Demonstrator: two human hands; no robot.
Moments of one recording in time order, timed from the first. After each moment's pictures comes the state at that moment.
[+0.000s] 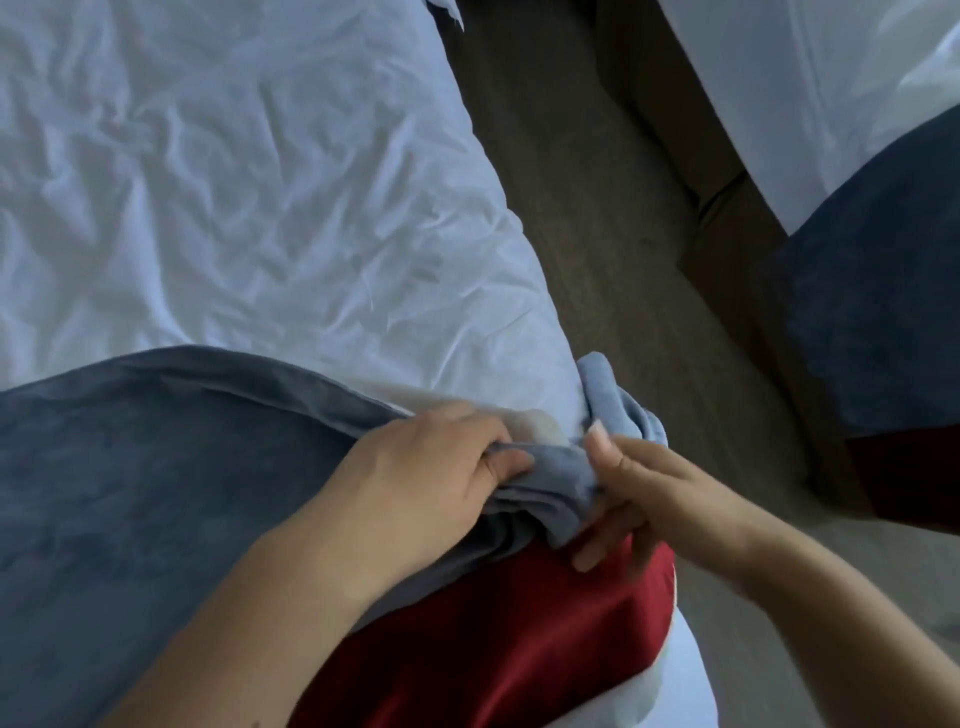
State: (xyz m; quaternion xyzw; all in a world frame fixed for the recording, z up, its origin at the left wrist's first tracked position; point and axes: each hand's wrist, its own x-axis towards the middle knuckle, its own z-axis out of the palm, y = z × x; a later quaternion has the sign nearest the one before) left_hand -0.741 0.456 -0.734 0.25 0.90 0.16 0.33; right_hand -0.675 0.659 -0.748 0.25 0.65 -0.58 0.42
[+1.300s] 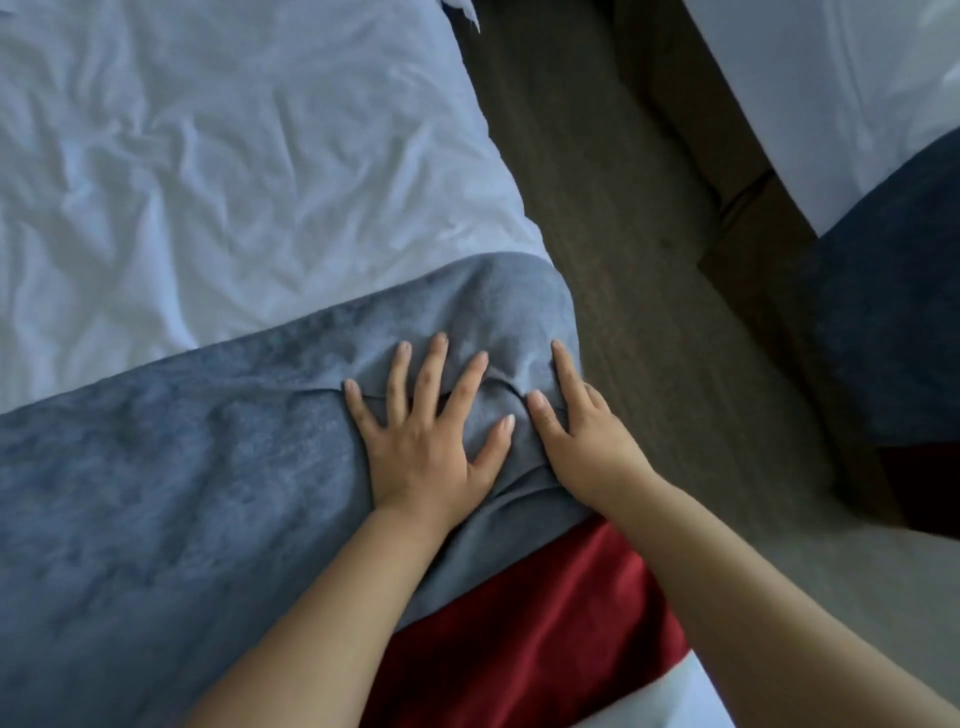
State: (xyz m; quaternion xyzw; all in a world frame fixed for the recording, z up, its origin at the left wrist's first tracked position) left_hand -0.746 0.445 -0.865 0.15 0.98 0.05 0.08; right_hand -0.720 0.621 -0.859 0.20 0.84 -0.45 0.23
